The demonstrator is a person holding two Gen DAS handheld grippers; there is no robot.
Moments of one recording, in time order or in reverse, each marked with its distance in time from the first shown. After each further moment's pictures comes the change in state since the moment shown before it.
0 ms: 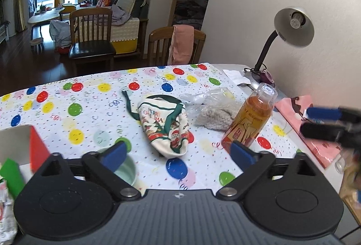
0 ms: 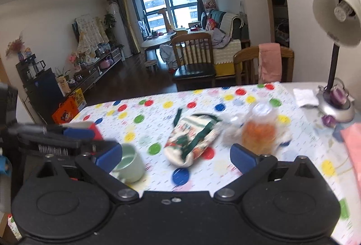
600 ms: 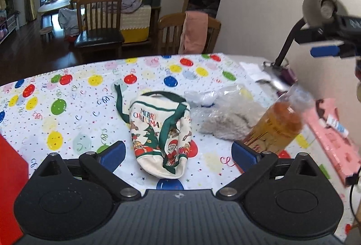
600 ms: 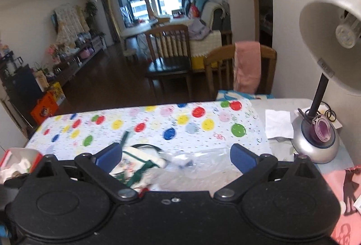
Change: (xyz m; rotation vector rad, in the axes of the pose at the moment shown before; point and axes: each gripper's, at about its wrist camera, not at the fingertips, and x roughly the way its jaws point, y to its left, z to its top) left arm 0.100 -0.024 0.020 -0.039 0.057 0.083; right arm 0.091 -0.132 0.109 0.011 0.116 -0.075
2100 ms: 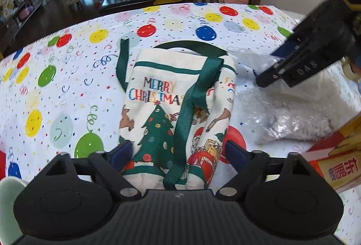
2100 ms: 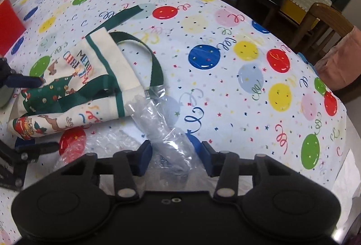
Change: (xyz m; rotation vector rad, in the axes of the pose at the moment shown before) left arm 0.143 -0.003 -0.006 -0.036 0.206 0.229; right arm 0.243 0.018 -0.027 -0.642 0.542 0.187
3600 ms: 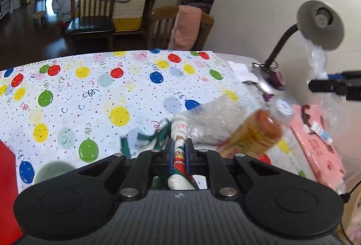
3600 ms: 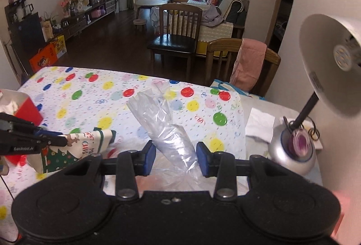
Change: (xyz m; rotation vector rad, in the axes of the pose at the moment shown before) left arm -0.153 0.028 -0.008 -0.011 -0.144 -0.307; right arm -0.241 0.071 -0.128 0.416 -0.401 -0.244
